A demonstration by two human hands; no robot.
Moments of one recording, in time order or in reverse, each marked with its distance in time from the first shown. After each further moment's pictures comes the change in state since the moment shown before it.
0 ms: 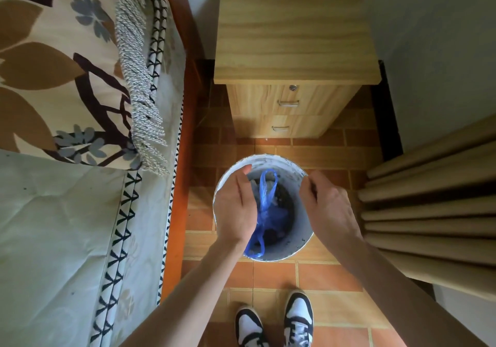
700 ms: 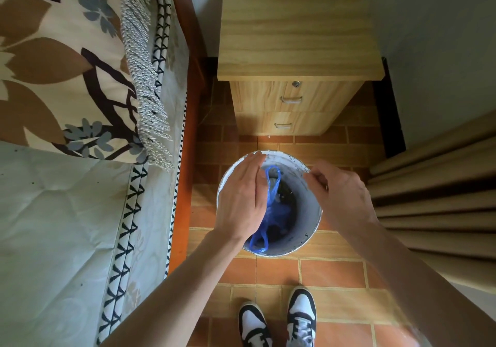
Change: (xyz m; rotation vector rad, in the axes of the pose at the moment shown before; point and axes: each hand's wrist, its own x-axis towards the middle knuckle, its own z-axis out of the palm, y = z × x) left_hand 0.004 0.009 -0.016 0.292 -0.171 0.403; right_hand 0.012 0.017 -0.008 -0.165 0.038 -0.101
